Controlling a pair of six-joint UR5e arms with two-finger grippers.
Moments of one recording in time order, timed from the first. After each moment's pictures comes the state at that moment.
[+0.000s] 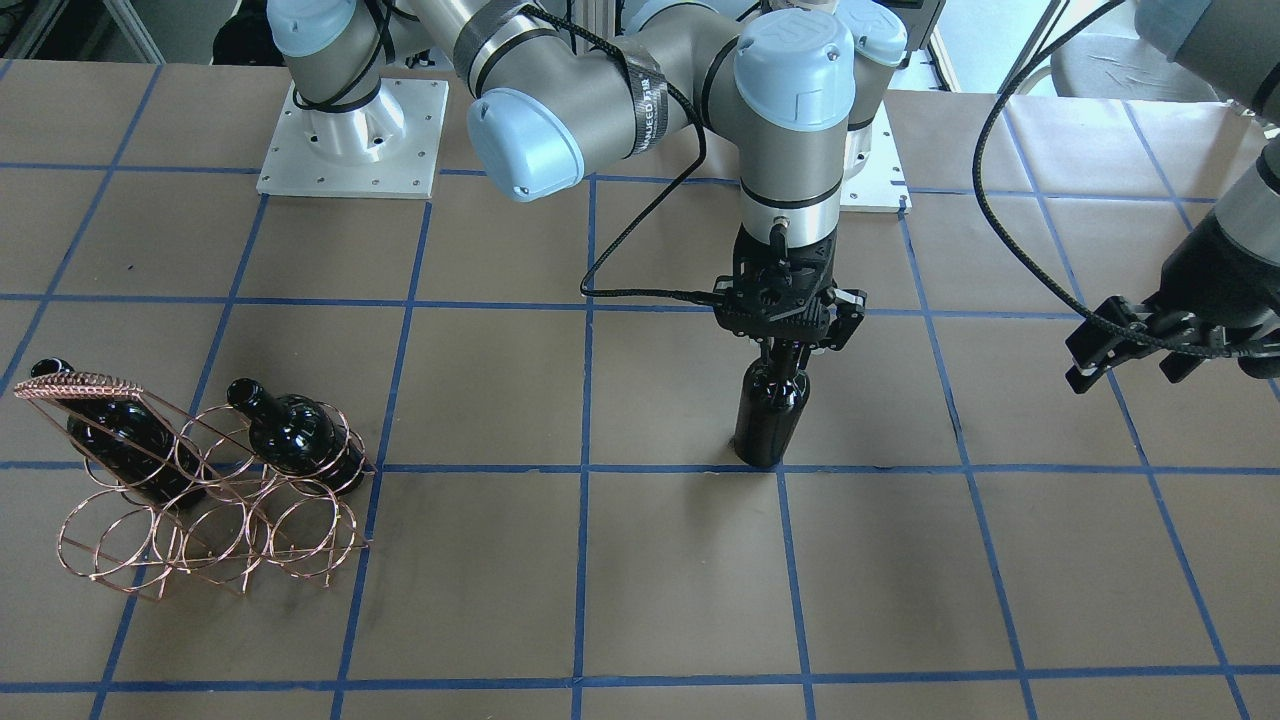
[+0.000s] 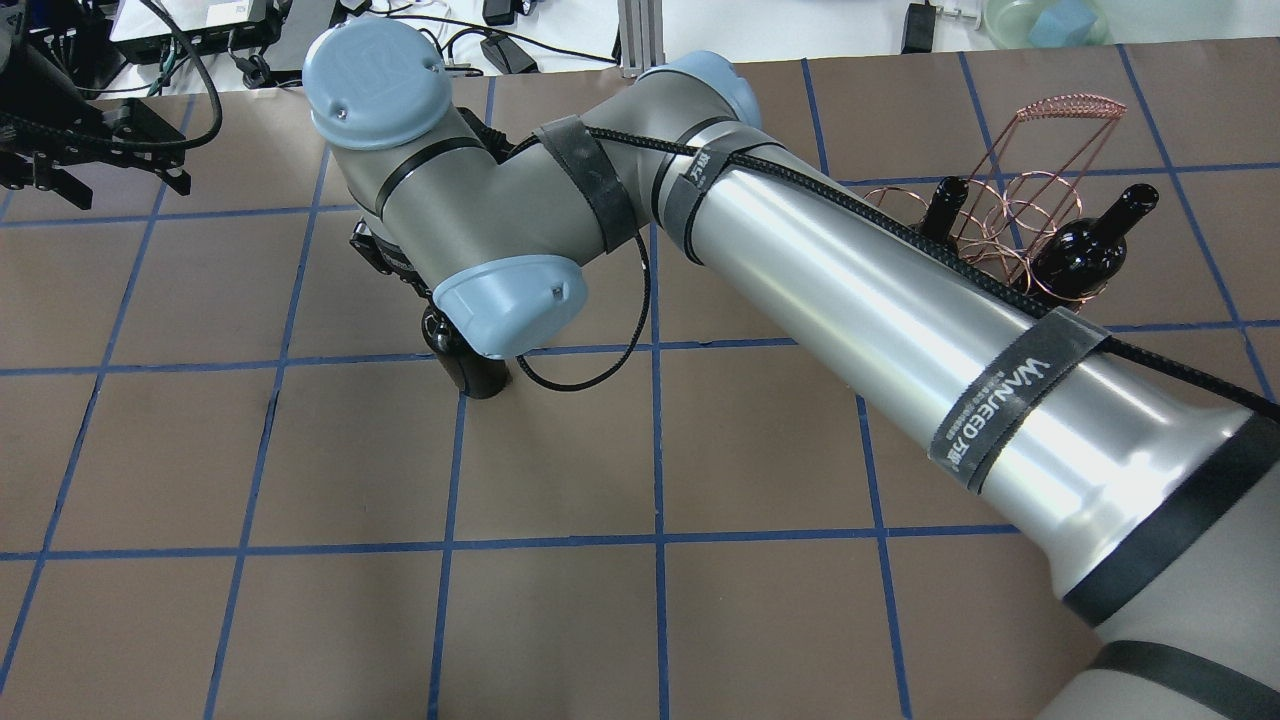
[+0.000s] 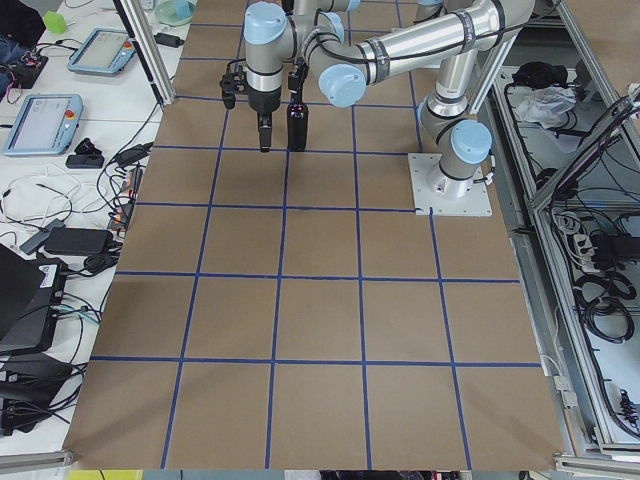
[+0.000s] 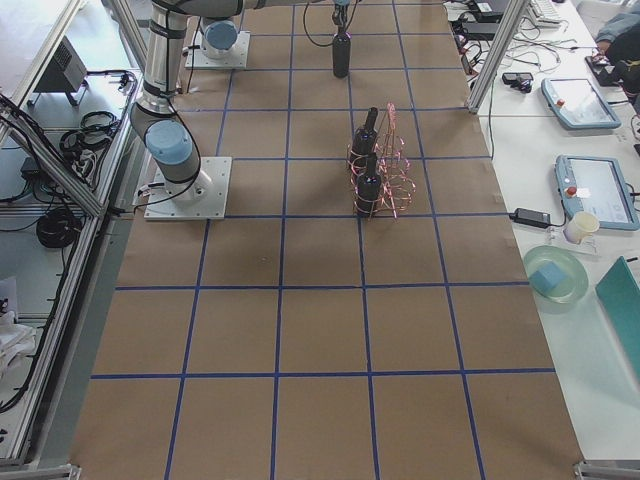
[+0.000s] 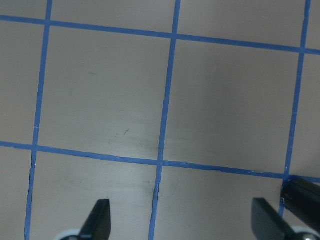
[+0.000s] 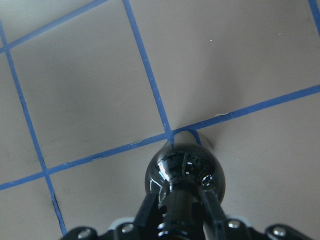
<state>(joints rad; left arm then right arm) -1.18 -1.70 -1.54 -1.35 1.55 0.26 2.20 -1.06 1.28 -2.04 -1.49 0.96</state>
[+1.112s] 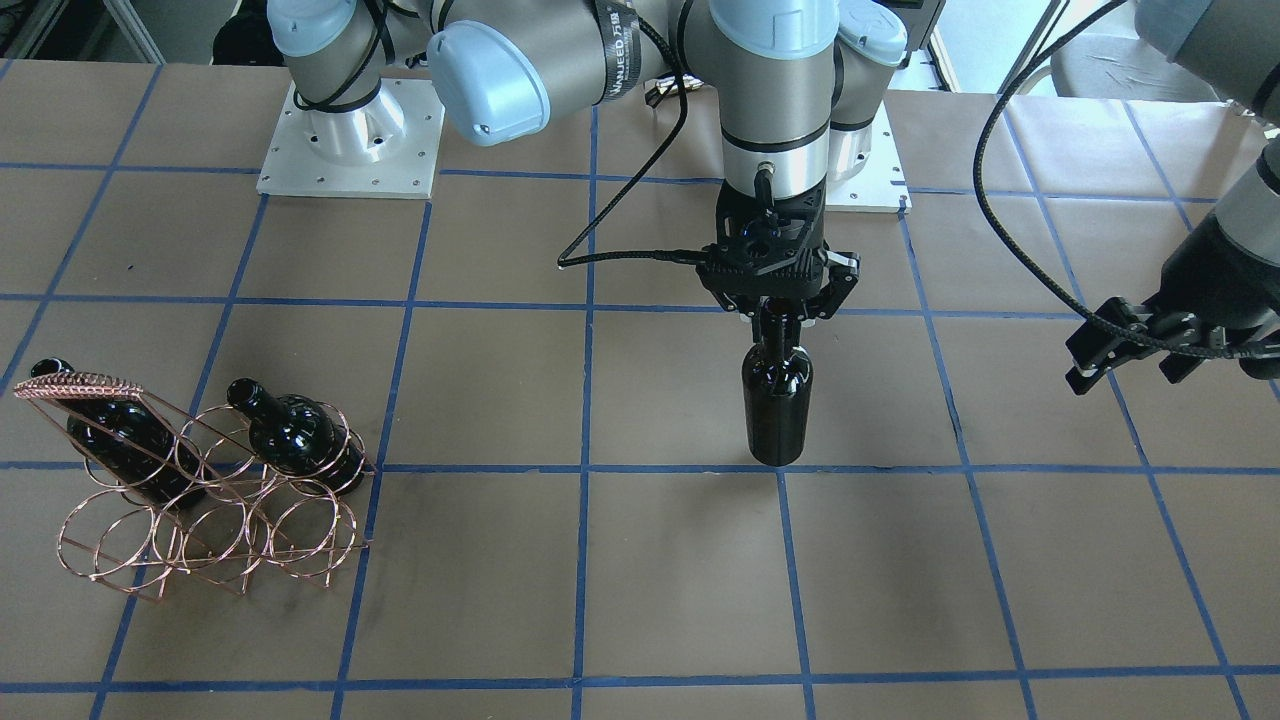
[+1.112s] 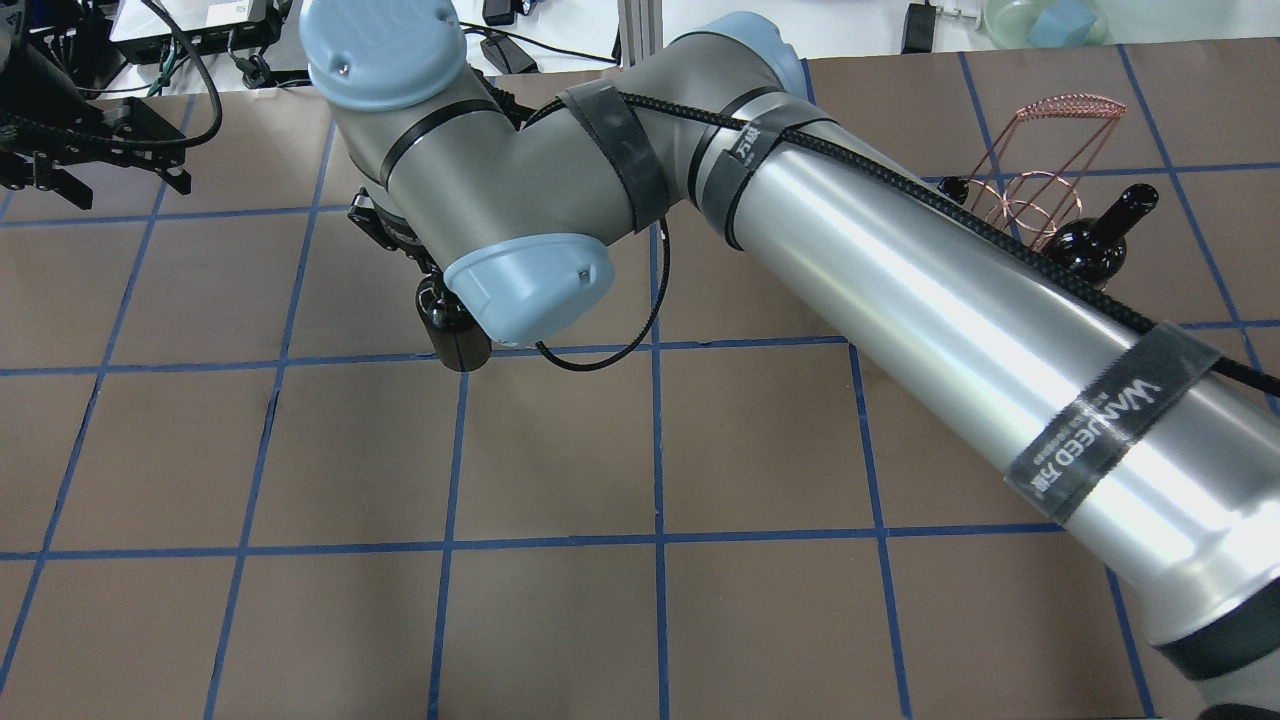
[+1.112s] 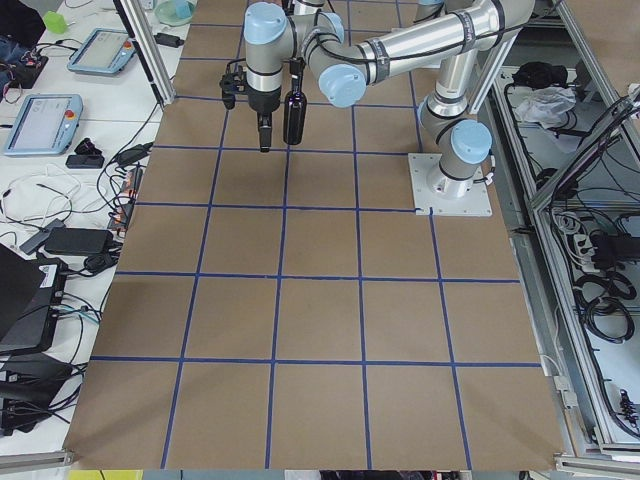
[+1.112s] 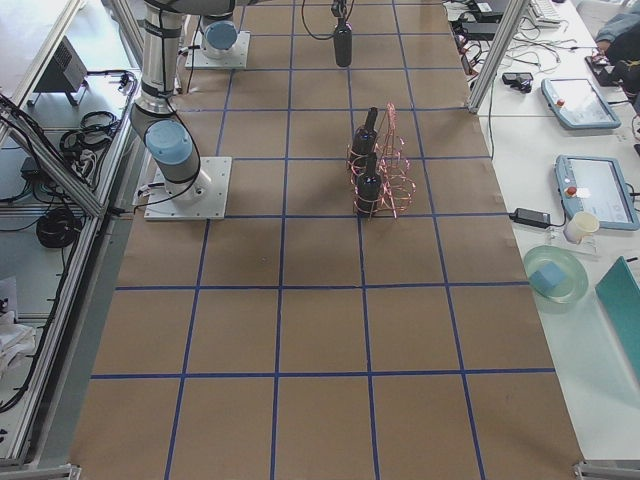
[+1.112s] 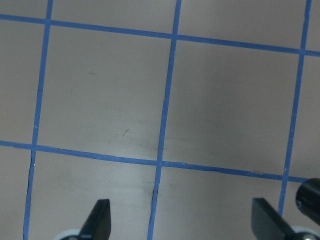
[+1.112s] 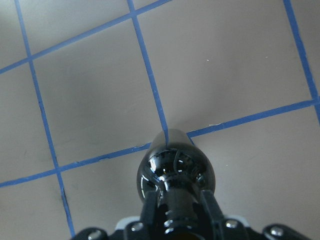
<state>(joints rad) -1.18 -1.70 -1.54 -1.35 1.55 0.25 2.17 -1.16 1.30 -1.98 -1.51 0.87</state>
